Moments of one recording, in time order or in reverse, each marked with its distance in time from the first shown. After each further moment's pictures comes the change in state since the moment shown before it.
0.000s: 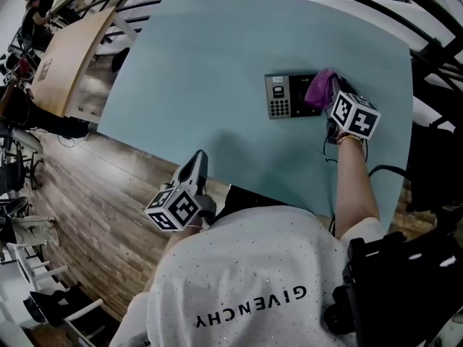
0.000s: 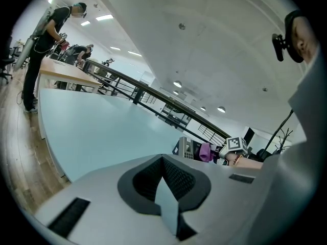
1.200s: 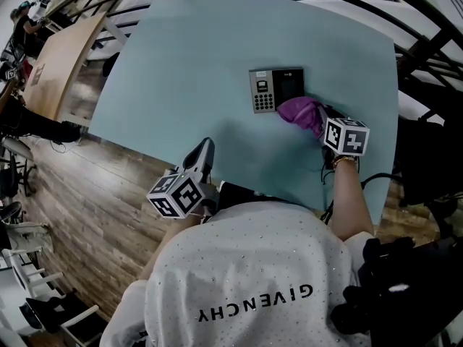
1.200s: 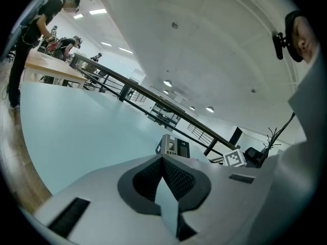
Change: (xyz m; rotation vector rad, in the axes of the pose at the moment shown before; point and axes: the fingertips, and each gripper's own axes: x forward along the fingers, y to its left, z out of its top) left arm 0.026 -0.057 -0.009 0.027 0.009 -0.129; right arm -0.059 -0.014 -0.086 -0.065 0.236 0.082
